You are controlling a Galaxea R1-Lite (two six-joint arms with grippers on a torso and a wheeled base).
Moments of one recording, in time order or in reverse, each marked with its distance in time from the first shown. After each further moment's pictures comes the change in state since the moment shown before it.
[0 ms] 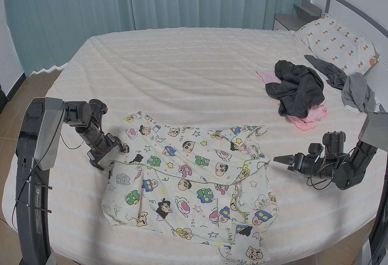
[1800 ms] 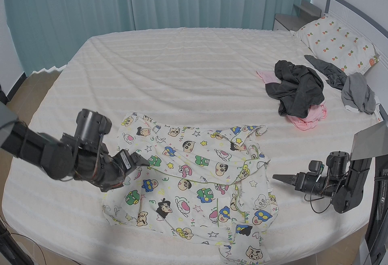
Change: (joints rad) left arm -0.333 -0.726 1.155 -0.815 -0.022 -0.005; right arm -0.016 0.149 0.250 -0.489 0.167 -0.020
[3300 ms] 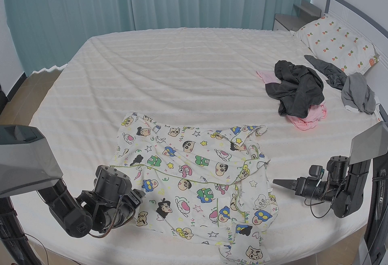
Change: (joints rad) left arm -0.167 0.171 0.433 -0.620 0.376 -0.321; right arm 0.000 0.029 0.058 -0.076 0.002 0.003
